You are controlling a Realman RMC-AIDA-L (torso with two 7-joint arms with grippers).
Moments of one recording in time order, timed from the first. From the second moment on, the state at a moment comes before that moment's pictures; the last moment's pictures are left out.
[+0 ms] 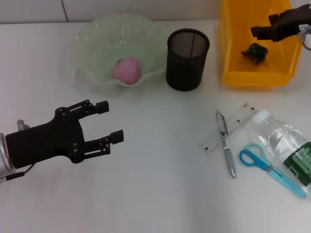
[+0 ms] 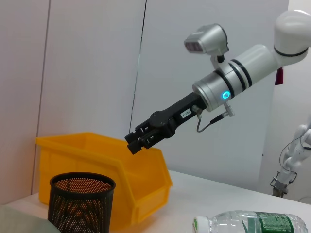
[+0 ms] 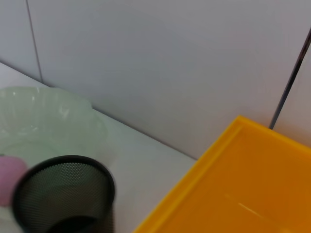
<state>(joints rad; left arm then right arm) -0.30 -2.03 1.00 0.56 1.56 1.62 -1.05 0.57 2.08 -1.04 -1.23 -2.45 -1.08 2.21</state>
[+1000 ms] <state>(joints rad) -0.31 -2.03 1.00 0.56 1.56 1.64 -1.05 0.29 2.09 -1.12 -1.88 -2.63 -1.95 2.66</state>
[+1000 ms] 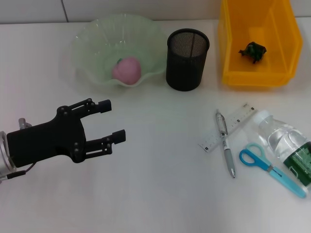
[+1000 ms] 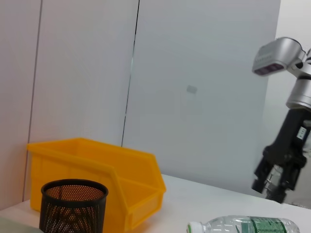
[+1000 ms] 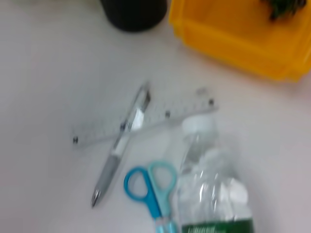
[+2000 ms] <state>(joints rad) -0.30 -2.03 1.00 0.56 1.56 1.64 -1.05 0.34 2.09 -1.25 -1.58 -2.71 -1.75 2.64</state>
